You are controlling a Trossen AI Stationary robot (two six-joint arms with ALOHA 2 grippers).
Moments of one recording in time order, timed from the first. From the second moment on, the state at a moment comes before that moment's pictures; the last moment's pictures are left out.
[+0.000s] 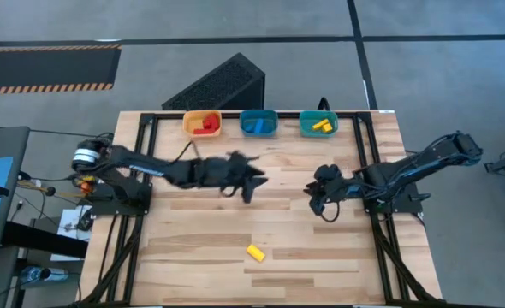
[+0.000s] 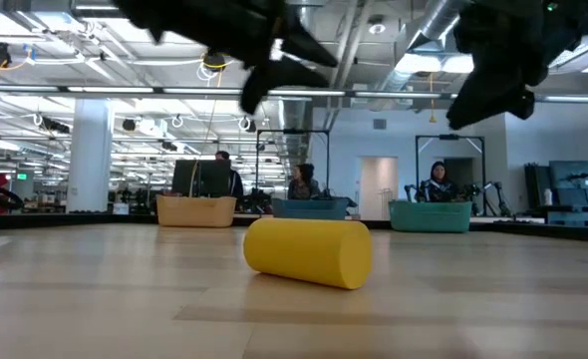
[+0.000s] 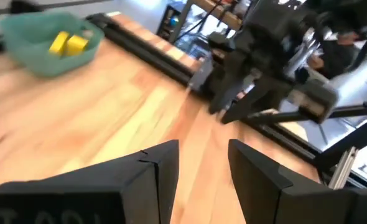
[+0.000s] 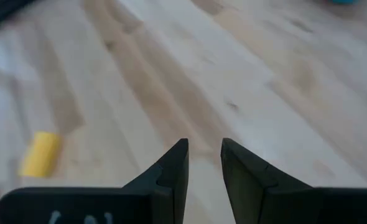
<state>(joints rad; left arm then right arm) -0.01 1.58 0.96 0.34 -0.15 -0.54 0.28 1.01 0.66 -0.48 0.46 0.78</state>
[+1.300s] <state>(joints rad) -0.21 1.49 0.65 0.22 0.22 -0.21 0.51 2.06 1.43 -0.34 0.27 0.74</state>
